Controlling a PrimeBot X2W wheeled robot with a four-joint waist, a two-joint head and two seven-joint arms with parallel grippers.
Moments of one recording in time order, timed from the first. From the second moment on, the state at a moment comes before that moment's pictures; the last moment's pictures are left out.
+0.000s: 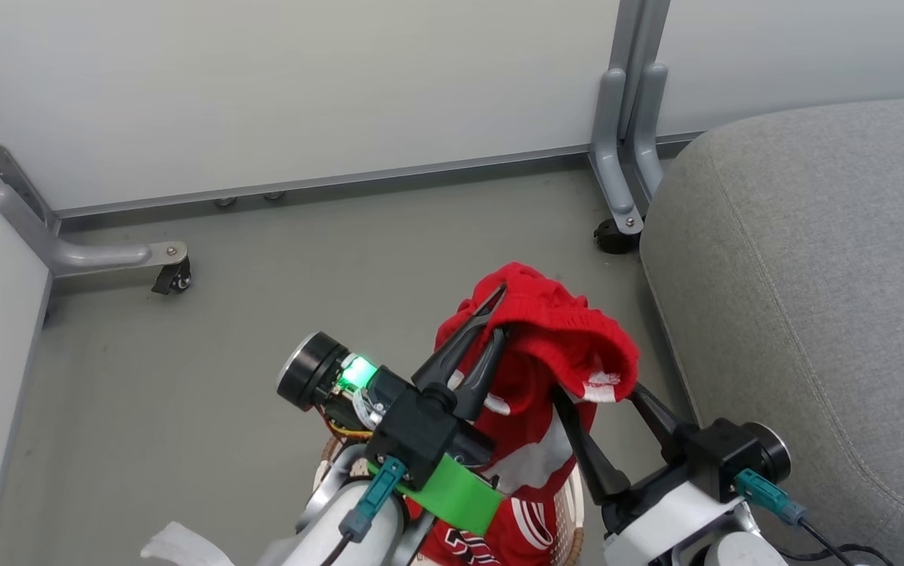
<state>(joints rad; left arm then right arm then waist) -0.32 0.08 -0.65 0.09 -0.08 0.01 -0.26 -0.08 -0.07 0.34 0.12 0.21 0.13 -0.26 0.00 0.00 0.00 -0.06</state>
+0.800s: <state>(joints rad) -0.34 0.08 -0.68 0.13 -0.09 -0.01 -0.26 -0.10 -0.11 0.42 0.19 0.27 0.13 -0.26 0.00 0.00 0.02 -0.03</state>
